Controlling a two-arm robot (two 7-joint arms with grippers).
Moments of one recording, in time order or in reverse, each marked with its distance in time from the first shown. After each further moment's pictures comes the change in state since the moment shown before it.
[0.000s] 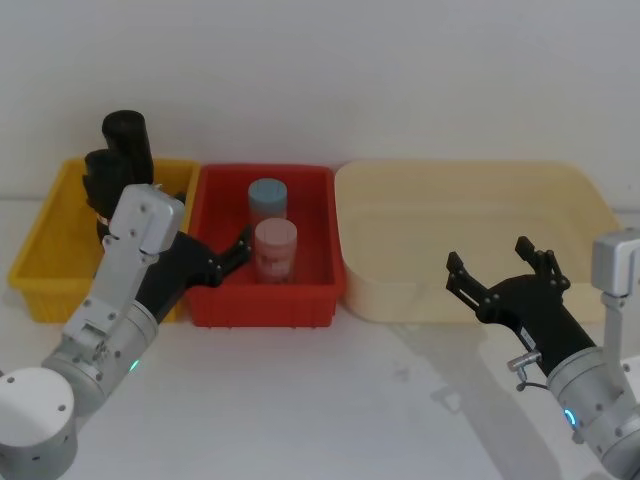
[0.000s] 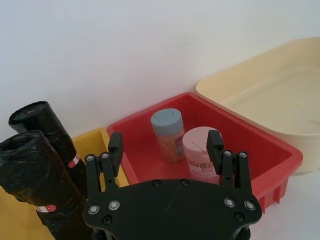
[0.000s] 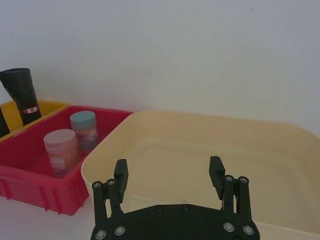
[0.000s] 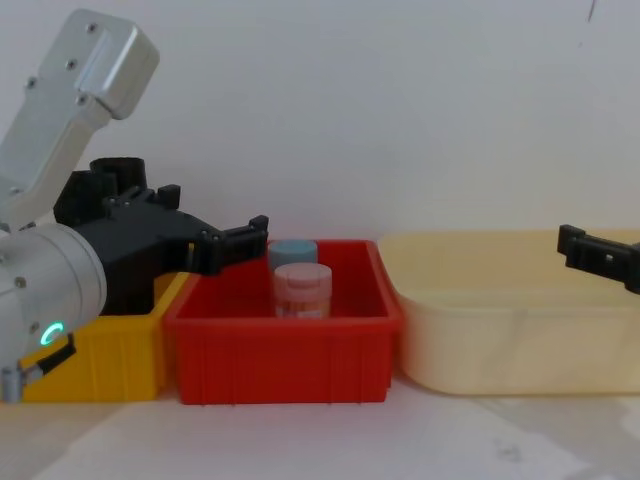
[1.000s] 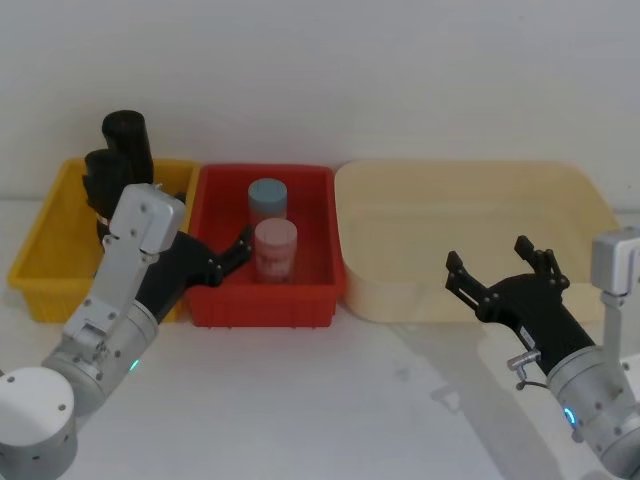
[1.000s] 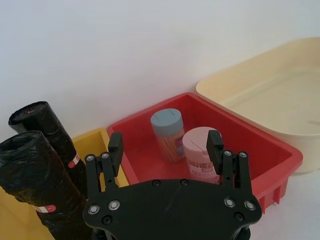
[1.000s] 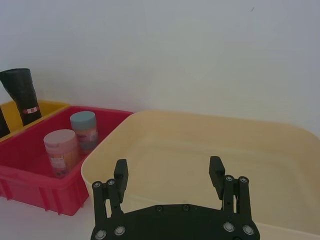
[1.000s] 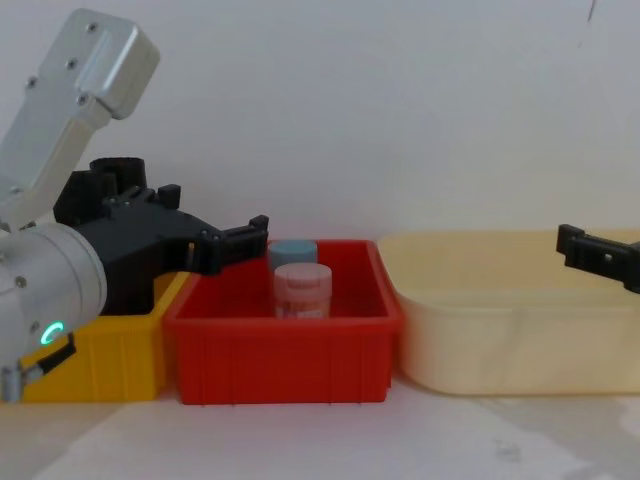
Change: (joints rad) left arm 0.000 0.000 0.000 0.000 0.000 0.000 0.000; right arm 0.002 -0.001 0.000 0.002 0.000 0.001 0.002
